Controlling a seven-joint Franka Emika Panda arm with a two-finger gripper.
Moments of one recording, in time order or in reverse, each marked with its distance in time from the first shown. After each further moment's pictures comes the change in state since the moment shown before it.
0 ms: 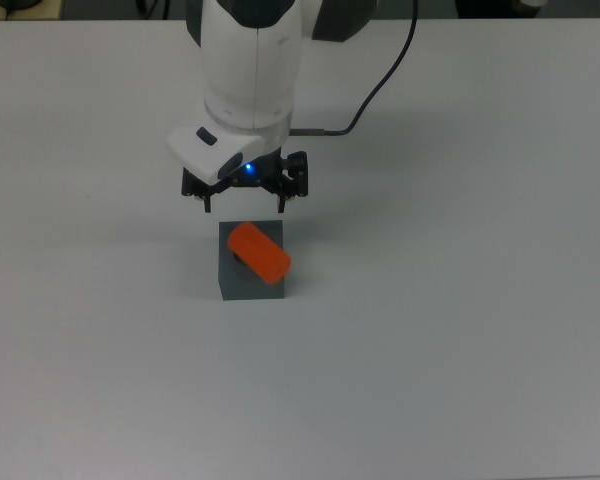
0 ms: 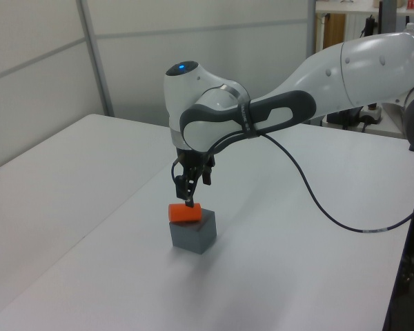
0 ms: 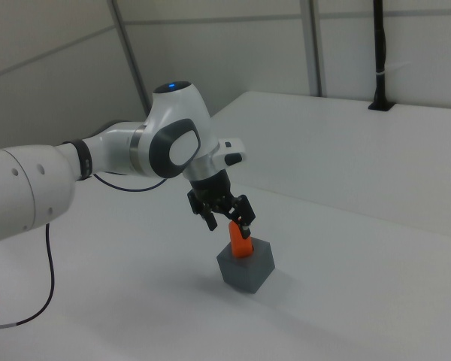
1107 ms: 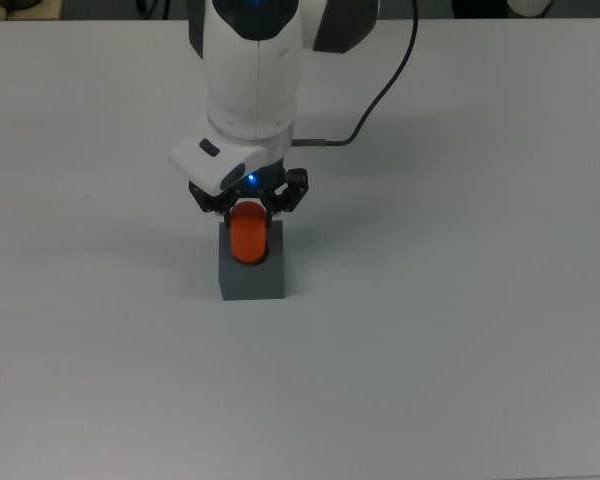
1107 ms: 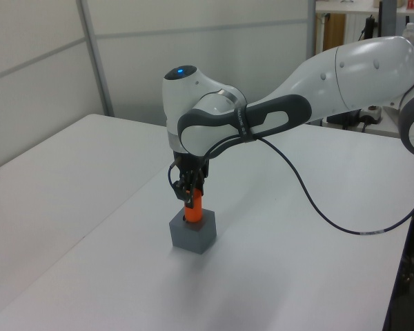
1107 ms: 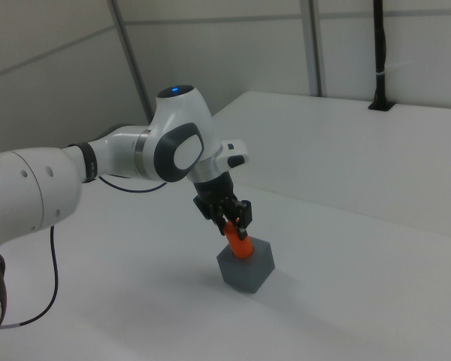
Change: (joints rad) arm 0.000 0.032 0.002 0.010 0.009 0.055 0.000
